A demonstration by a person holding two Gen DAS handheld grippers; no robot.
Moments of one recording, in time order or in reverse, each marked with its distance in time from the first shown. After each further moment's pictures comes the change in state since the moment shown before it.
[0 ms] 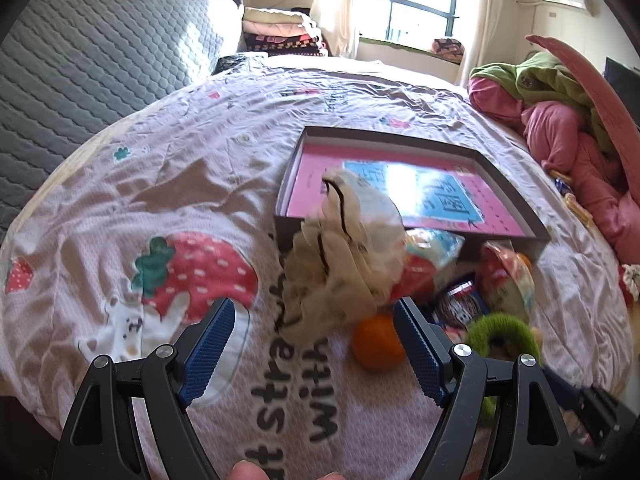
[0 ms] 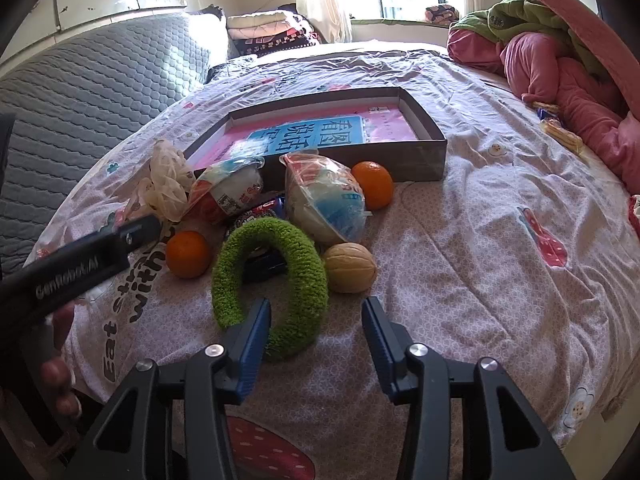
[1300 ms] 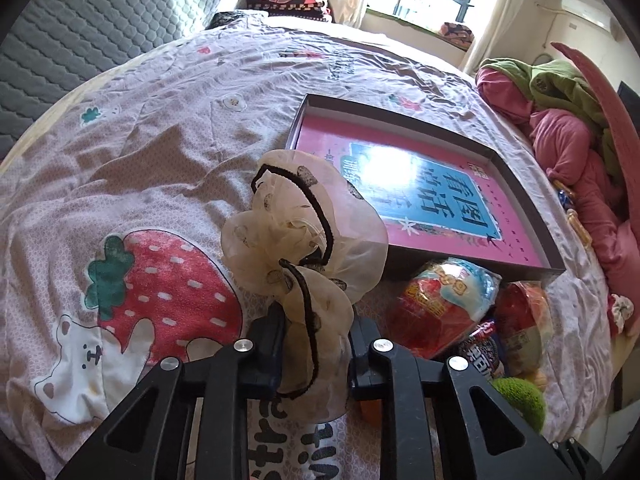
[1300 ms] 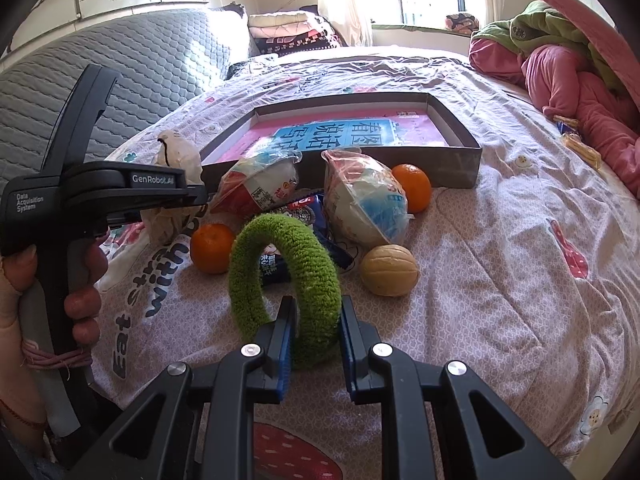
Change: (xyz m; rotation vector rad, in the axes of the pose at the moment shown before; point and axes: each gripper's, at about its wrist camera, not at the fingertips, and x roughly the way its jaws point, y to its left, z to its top) left arm 0.056 0.019 0.028 -0.091 0.145 -0.096; right arm 0.004 0.017 -0.002 -0.057 -0.021 0.037
